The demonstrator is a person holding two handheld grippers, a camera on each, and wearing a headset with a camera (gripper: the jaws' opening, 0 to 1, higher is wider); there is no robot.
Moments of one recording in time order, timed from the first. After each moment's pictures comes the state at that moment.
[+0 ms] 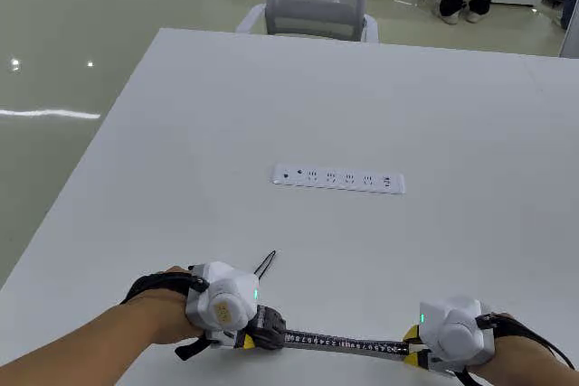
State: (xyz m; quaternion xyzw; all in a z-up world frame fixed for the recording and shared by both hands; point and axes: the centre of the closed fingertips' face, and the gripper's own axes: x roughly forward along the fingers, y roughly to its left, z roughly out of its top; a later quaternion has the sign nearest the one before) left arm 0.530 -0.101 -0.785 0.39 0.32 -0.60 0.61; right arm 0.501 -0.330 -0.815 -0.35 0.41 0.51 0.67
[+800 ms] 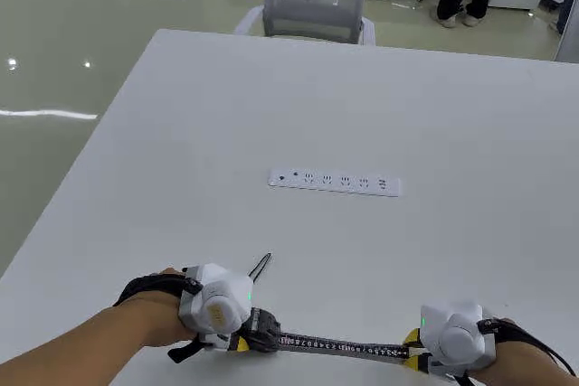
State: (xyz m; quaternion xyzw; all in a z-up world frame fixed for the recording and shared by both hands) left arm 0.530 -0.101 -0.785 0.39 0.32 -0.61 0.61; right arm 0.501 -0.340 -0.814 -0.35 0.41 0.51 0.67
